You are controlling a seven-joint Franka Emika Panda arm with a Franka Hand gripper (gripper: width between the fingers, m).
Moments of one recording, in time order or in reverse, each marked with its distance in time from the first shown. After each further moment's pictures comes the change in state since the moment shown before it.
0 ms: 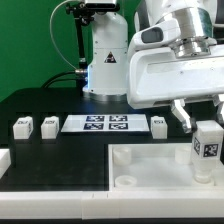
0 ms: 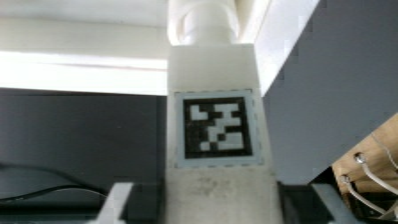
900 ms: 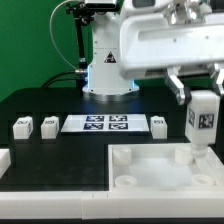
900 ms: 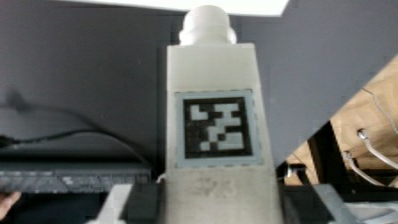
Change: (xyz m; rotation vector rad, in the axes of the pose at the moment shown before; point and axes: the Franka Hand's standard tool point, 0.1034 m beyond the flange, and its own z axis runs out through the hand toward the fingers) arm 0.024 0.011 -0.025 -0.010 0.047 0.000
